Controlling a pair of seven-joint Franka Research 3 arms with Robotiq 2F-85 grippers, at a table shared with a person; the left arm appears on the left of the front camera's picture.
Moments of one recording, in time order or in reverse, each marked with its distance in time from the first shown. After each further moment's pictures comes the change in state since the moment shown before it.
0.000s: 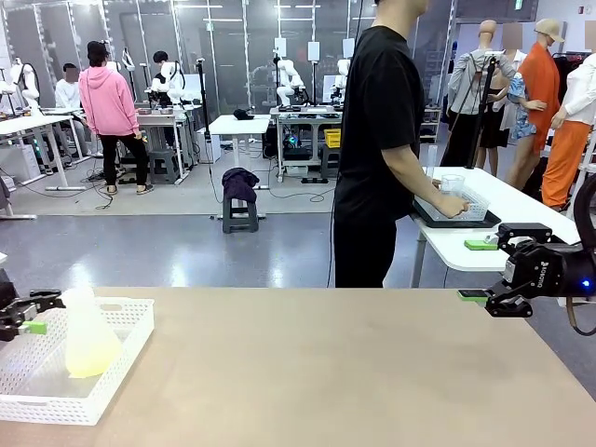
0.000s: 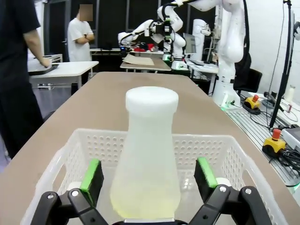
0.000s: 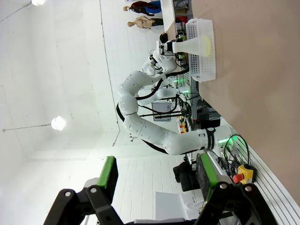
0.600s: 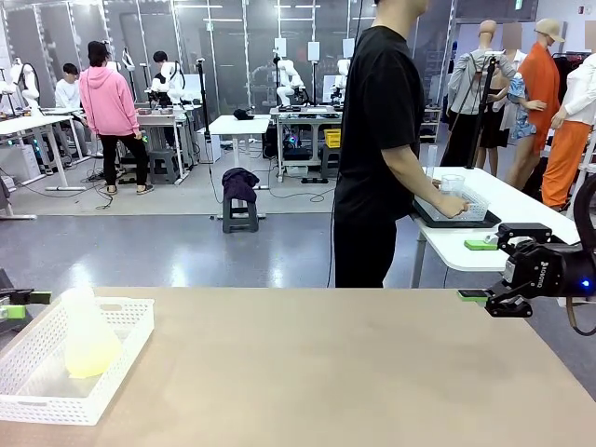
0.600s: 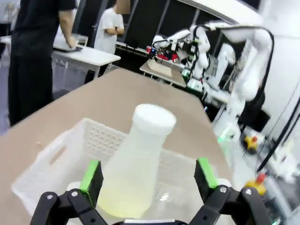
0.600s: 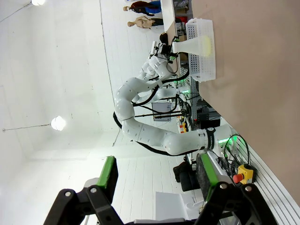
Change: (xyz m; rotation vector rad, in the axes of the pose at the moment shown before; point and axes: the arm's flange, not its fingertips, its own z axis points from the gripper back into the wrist) left arm 0.035 -0.038 0.026 0.136 -0.034 0.322; right arm 0.000 0.000 0.000 0.000 0.000 0.000
